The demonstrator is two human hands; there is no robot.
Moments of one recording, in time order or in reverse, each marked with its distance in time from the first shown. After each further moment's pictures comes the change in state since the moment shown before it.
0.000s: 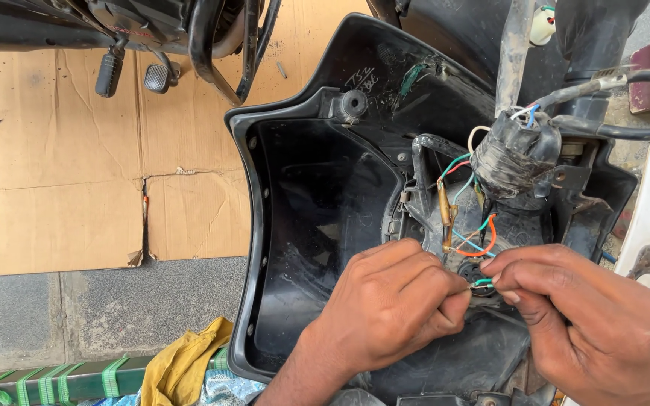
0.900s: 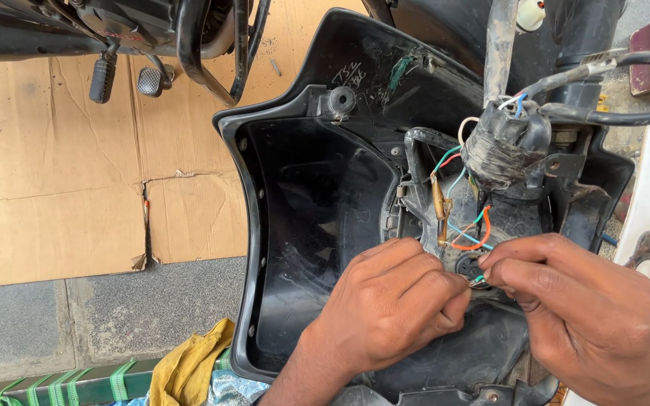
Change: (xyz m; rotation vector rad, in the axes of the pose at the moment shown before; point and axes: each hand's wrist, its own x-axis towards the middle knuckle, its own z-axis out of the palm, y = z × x) left_hand 0.001 0.002 0.002 0.024 -0.040 0.037; right_hand 0.003 -0.003 -0.002 -0.053 -0.022 -0.019
